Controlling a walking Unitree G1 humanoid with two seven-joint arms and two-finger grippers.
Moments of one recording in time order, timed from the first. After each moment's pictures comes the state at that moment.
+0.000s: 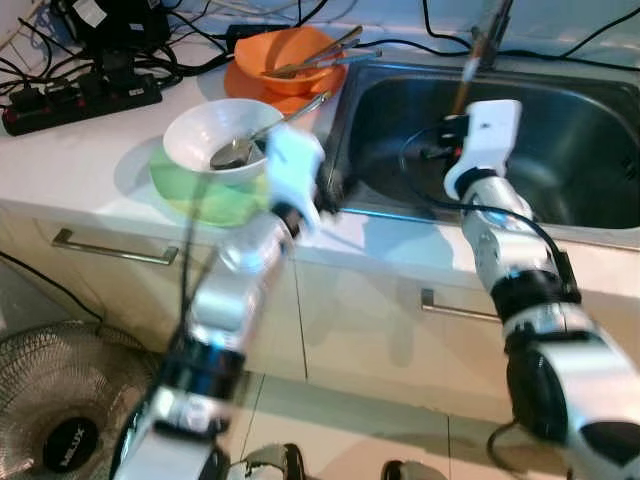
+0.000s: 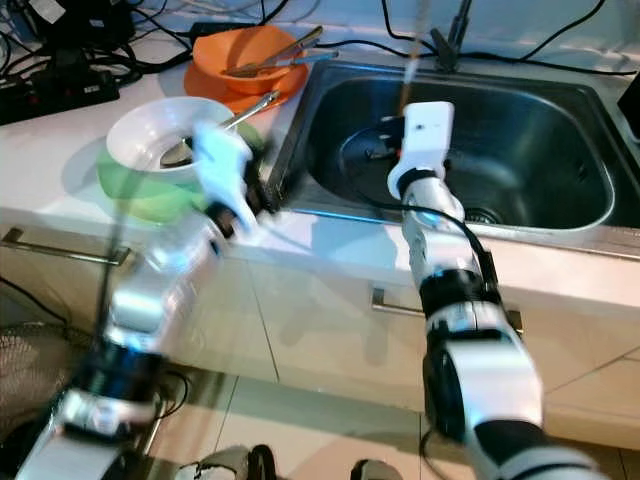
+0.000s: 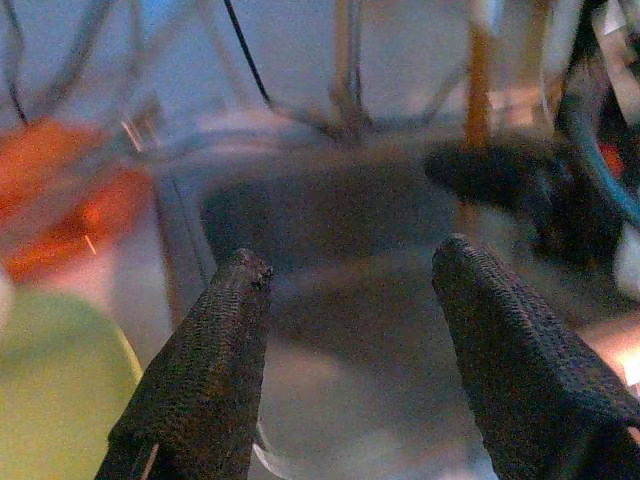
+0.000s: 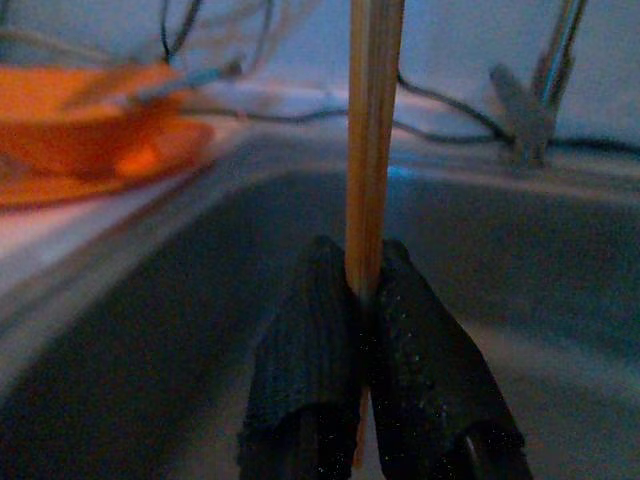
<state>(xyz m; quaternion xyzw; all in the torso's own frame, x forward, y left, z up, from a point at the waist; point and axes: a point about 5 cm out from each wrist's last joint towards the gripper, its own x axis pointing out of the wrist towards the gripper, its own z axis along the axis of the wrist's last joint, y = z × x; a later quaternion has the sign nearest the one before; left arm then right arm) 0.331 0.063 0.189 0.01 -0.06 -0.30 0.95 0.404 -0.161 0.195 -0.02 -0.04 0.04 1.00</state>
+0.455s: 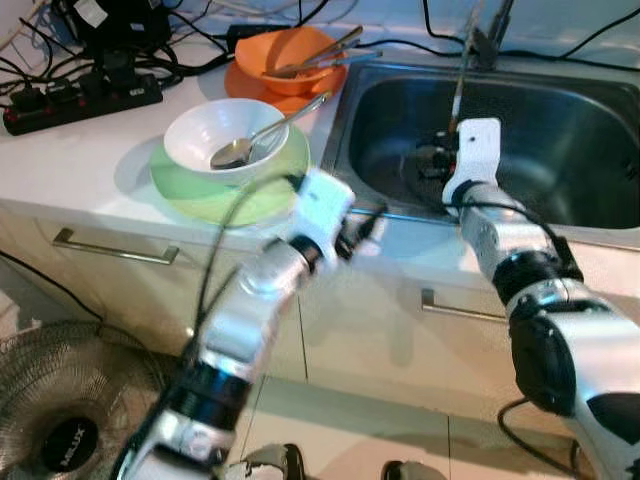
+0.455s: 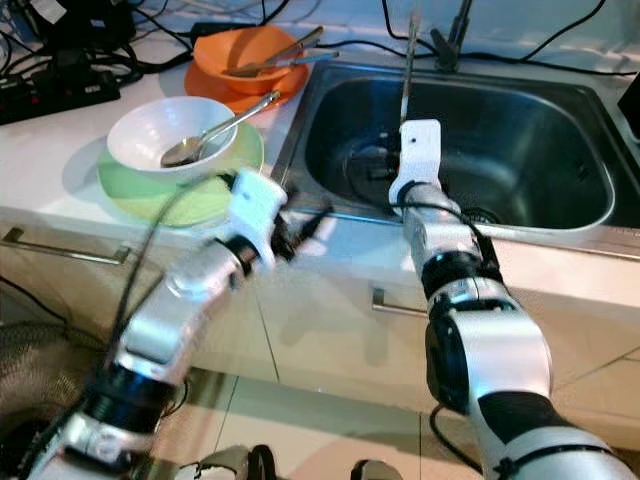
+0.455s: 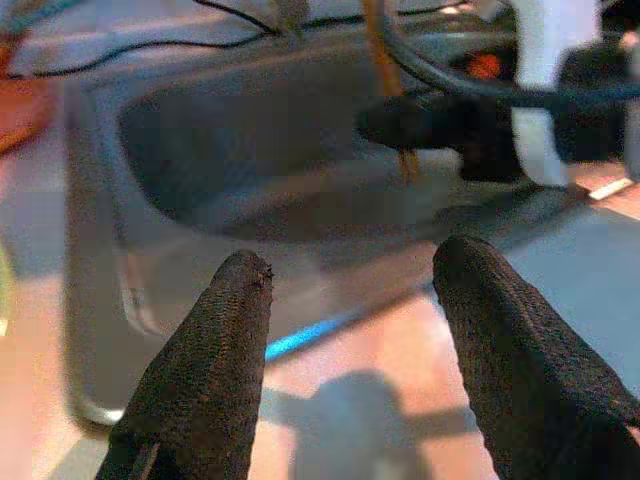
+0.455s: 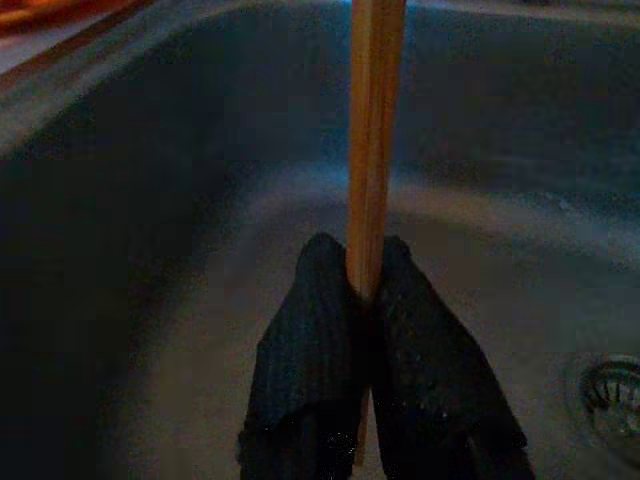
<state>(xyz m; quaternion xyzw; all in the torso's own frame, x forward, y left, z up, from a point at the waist) 0.312 0.044 0.166 0.06 -0.01 -0.33 0.94 0.409 -0.166 0.172 -0.02 0.09 0.02 1.00</state>
